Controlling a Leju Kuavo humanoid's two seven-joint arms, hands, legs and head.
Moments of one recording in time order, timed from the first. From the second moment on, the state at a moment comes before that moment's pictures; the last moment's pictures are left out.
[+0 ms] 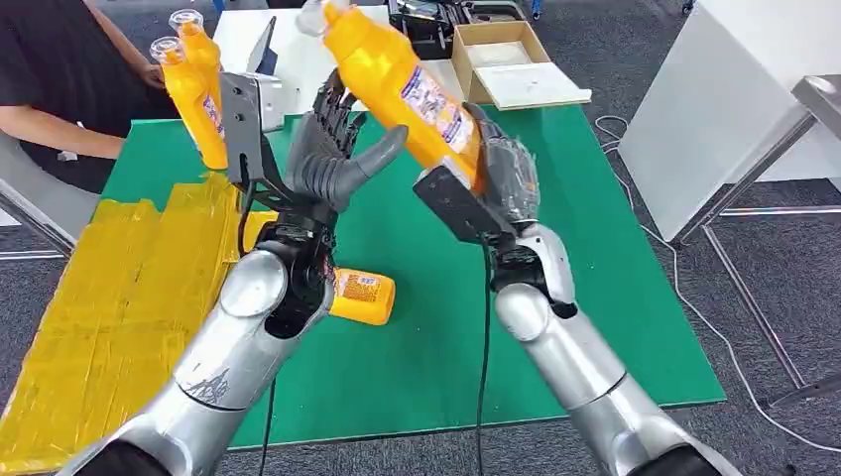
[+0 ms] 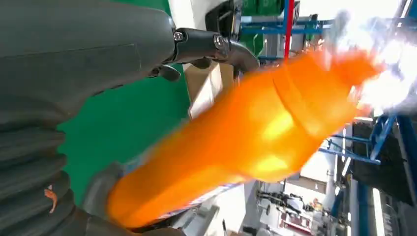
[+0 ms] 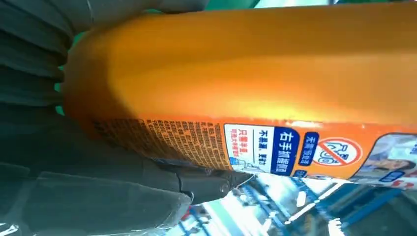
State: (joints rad) left arm -0.70 -0.17 -0.61 -1.44 0.33 0.47 0.11; right arm -0.61 -0.01 0.59 -1.41 0.55 -0.39 0.21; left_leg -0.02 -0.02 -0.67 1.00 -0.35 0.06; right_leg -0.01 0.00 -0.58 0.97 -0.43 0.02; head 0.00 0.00
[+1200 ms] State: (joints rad) left arm -0.68 -0.15 -0.55 -1.45 0.43 0.52 0.10; right arm -0.66 0.13 0.82 -1.29 0.47 -0.40 0.26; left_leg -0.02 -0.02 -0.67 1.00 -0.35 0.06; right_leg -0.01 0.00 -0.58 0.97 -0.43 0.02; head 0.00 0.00
